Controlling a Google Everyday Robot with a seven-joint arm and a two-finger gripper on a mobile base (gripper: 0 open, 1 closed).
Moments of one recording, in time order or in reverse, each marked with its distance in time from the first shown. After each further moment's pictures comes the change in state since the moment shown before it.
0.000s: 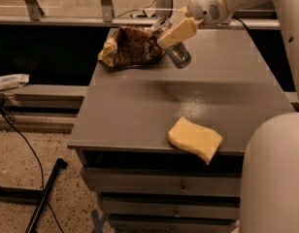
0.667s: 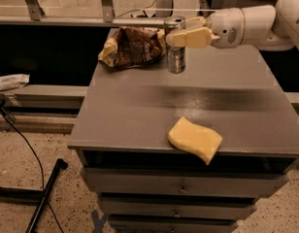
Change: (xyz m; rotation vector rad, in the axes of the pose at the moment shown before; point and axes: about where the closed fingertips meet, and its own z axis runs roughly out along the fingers) arm 0.000 0.022 -0.026 0.014 -0.465 0.052
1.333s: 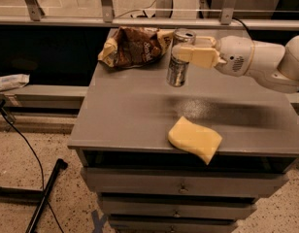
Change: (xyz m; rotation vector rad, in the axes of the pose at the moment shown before) arm 0.019 0.032 -0.014 0.123 -0.227 0.068
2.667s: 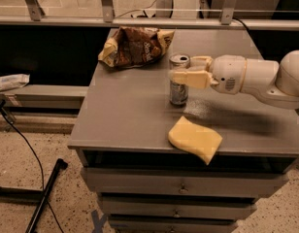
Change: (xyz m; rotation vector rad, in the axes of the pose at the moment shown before) arm 0.057 -0.001 -0.006 0.133 0.147 -0.059
